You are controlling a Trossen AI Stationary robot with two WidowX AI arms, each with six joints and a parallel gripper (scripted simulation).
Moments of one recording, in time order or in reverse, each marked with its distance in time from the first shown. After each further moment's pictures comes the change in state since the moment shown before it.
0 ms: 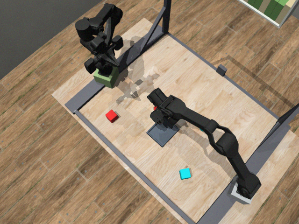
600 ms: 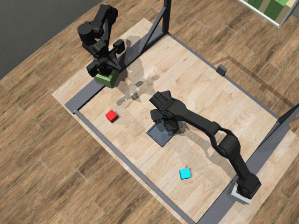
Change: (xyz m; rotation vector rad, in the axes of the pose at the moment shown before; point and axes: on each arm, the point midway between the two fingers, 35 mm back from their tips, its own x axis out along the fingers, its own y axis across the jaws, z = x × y) left arm -0.024 0.026 -0.001 0.501 0.083 0.098; right arm 0.009 -0.001 -0.017 -0.001 0.000 0.001
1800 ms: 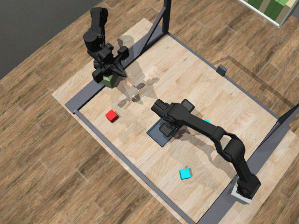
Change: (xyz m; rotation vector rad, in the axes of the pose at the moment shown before) left arm -0.049 0.043 -0.038 0.955 0.250 -0.005; right arm 0.017 0.004 -0.034 -0.001 0.002 0.003
